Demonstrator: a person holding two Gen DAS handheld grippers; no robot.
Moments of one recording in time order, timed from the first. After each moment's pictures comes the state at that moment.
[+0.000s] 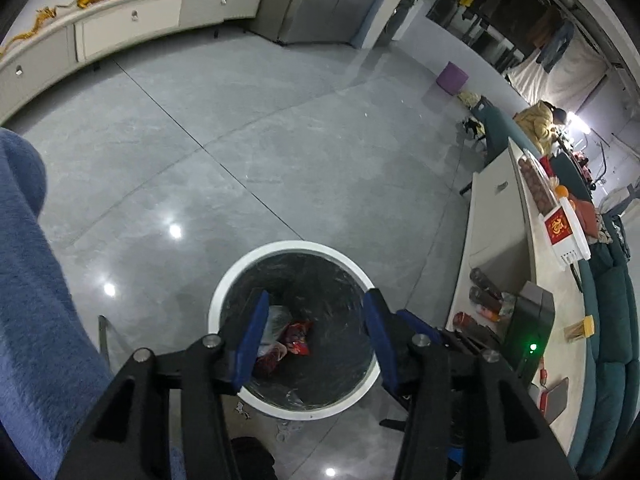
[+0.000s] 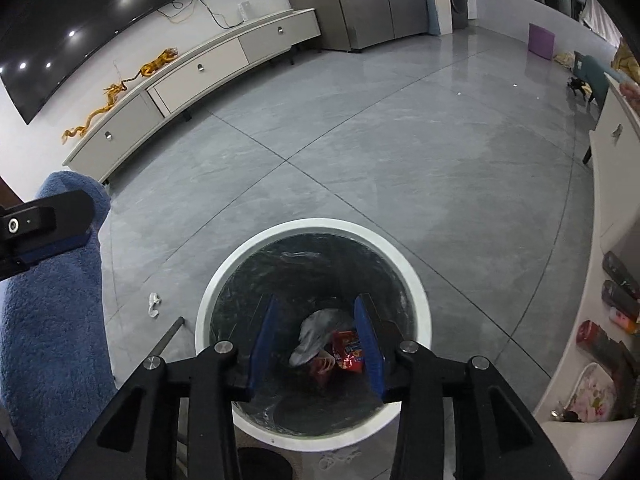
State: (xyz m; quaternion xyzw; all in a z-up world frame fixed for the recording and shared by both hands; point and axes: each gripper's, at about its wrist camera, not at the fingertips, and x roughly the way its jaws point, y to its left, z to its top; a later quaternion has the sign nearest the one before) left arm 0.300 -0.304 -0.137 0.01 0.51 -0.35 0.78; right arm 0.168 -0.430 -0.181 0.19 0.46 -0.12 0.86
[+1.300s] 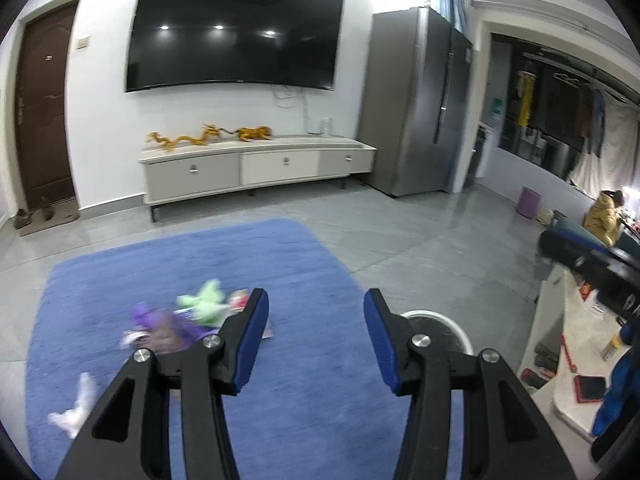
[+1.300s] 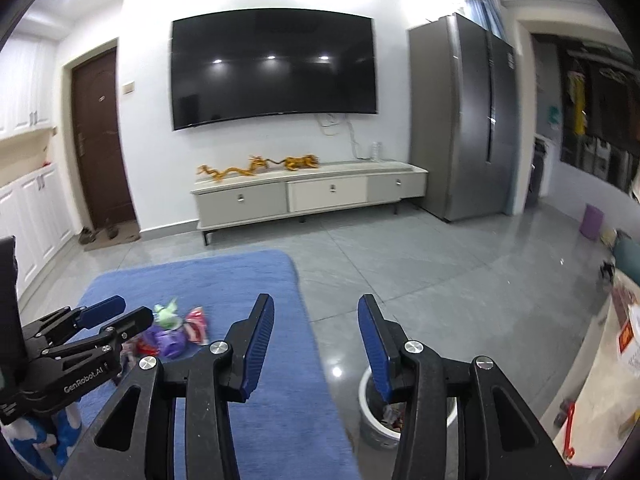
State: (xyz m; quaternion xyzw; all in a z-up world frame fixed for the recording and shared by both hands) left arm 0.089 0.036 0.032 -0.02 0.28 -0.15 0.95; right arm 0.039 -0.180 0.085 0.01 0.25 0.01 0.97
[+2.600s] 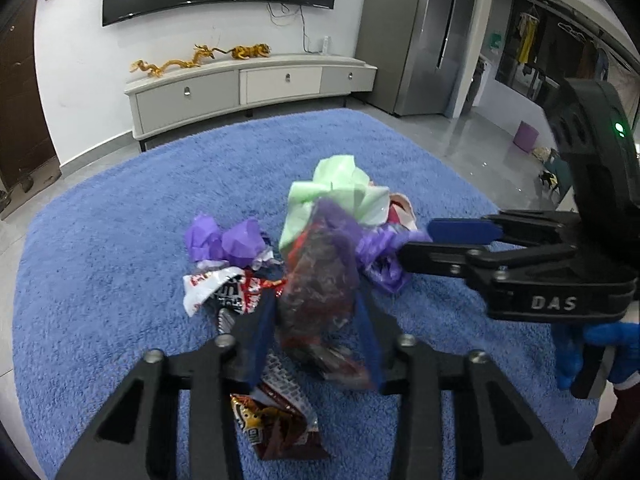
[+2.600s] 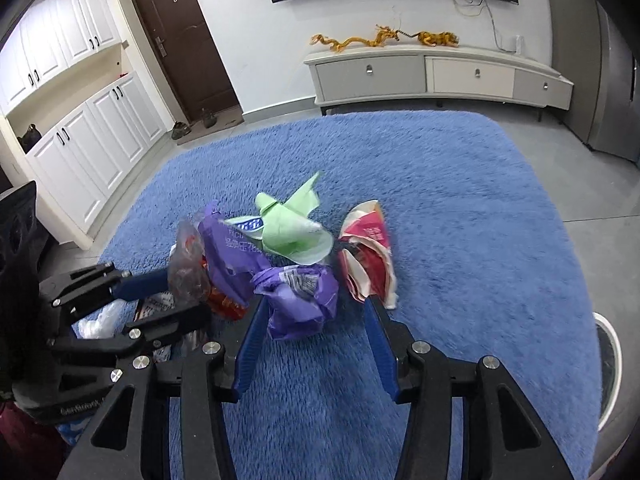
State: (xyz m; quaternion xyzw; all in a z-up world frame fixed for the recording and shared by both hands) left arm 0.186 0.143 -0.092 0.02 0.41 -0.20 0.89; right arm 0.202 -0.021 -0.088 0.02 0.45 0.23 0.86
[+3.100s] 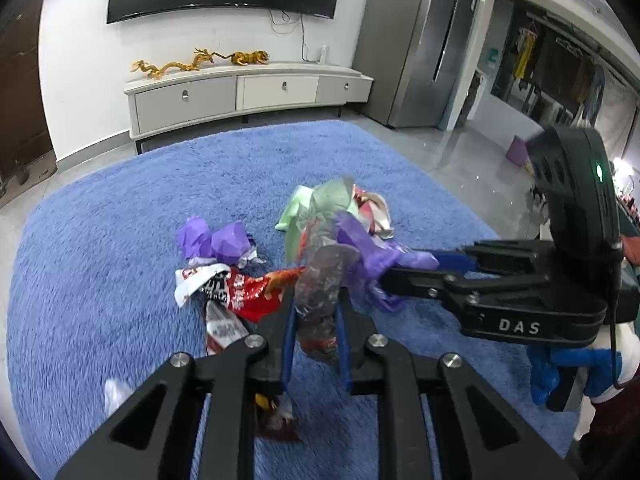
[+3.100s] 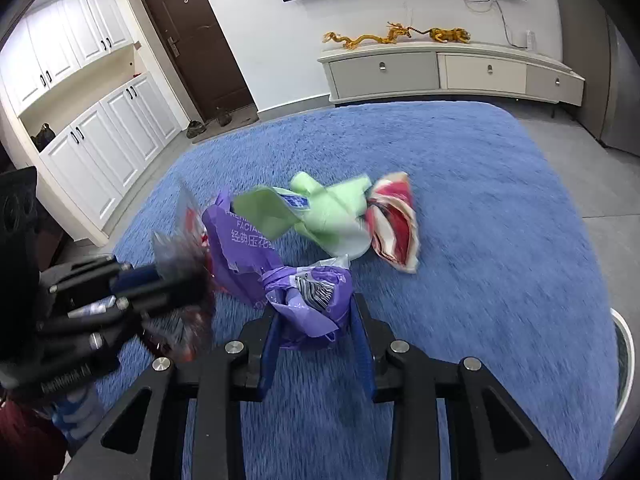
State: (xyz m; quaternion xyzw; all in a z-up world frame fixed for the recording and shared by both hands) left arm 0.161 0.147 -0.079 -0.01 0.39 -0.21 0.90; right arm 0.174 -0.034 -0.086 0.03 0.44 0.25 0.86
